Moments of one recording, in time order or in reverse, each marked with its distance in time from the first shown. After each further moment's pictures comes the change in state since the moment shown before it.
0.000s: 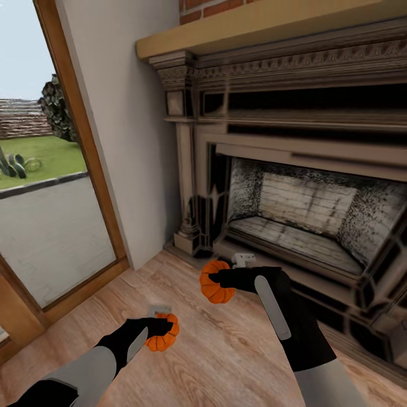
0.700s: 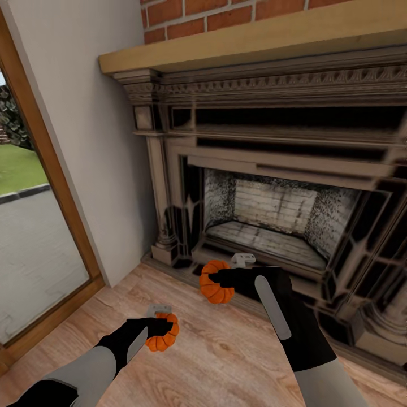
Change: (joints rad) left arm 0.000 0.000 0.000 -0.001 0.001 0.001 0.000; right arm 0.000 -0.001 0.000 0.000 -0.005 0.000 0.002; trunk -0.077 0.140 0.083
